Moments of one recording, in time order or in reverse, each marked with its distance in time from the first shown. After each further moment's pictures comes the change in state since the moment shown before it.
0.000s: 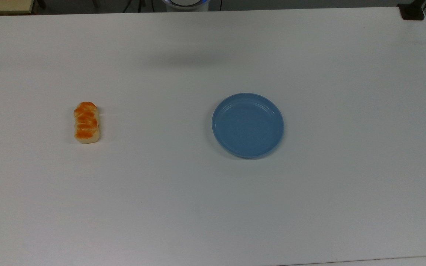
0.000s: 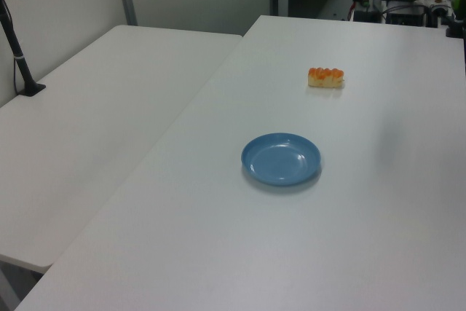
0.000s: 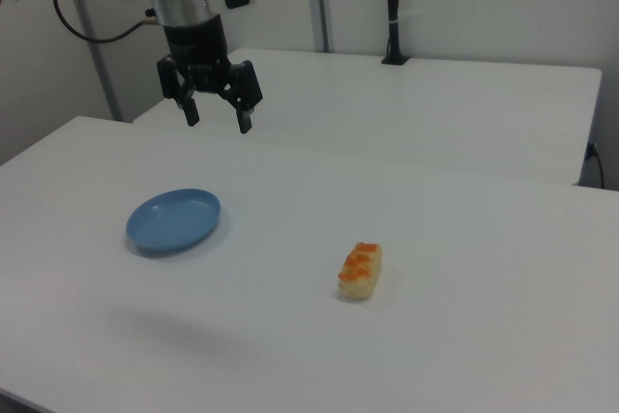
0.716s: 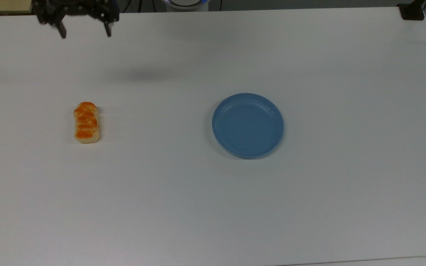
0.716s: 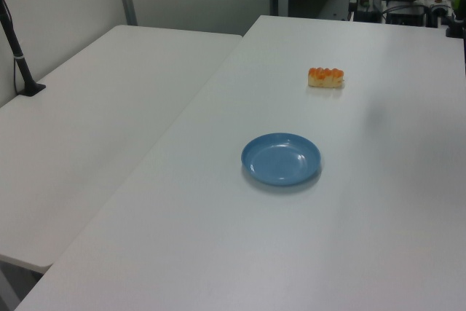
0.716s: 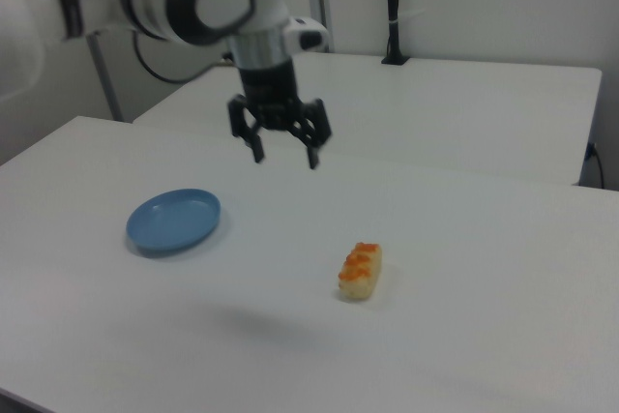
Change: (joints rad) arm -0.131 0.146 -0.004 0.018 -0.008 0.114 -0.159
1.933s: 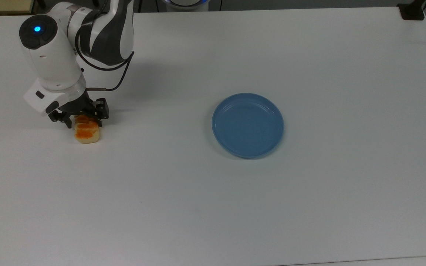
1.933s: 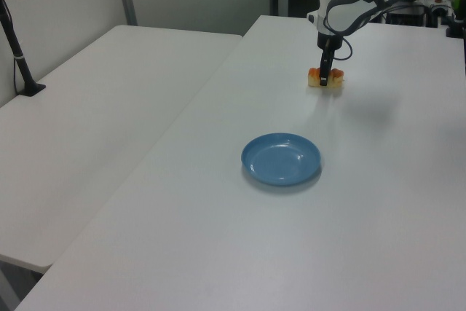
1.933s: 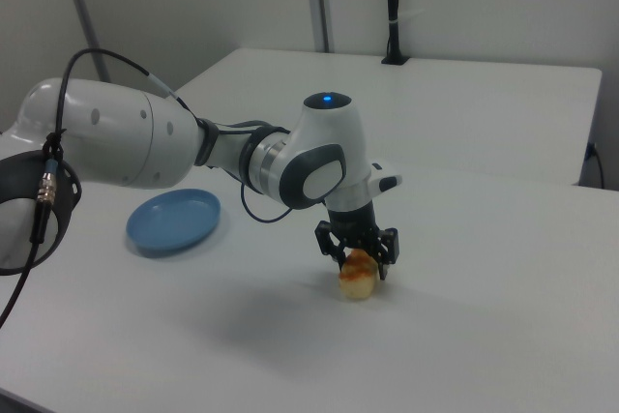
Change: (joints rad) arm -0.170 0.405 0.105 -0.090 -0.002 0.550 -0.069
